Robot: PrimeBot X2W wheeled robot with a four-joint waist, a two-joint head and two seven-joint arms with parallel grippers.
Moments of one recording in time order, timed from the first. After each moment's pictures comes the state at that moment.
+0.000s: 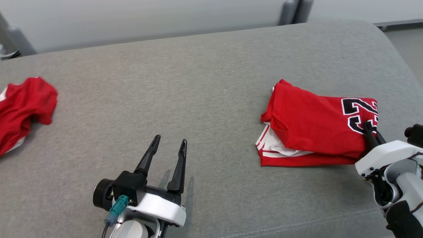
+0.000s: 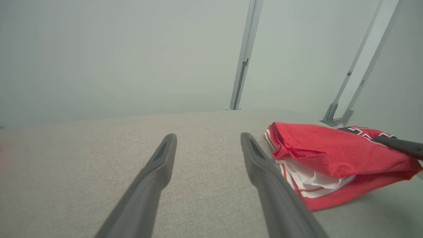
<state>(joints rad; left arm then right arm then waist) -0.15 0.05 -0.34 0.17 -0.27 0.07 -0.25 -0.60 -0.29 0.38 0.94 0.87 0.13 -0.25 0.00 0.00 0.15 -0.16</state>
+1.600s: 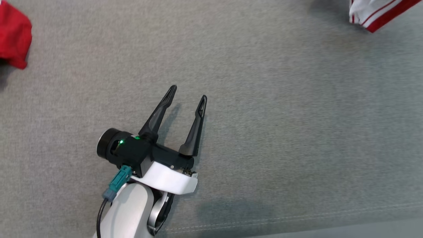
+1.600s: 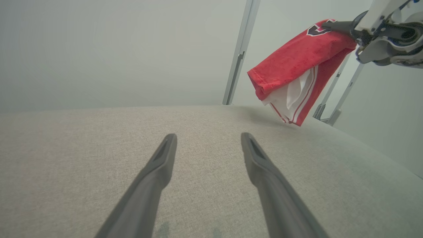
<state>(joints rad) -0.31 0.05 -0.38 0.06 -0.24 0.00 -0.25 -1.34 -0.38 0.40 1.05 0.83 0.13 -0.23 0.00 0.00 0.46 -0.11</state>
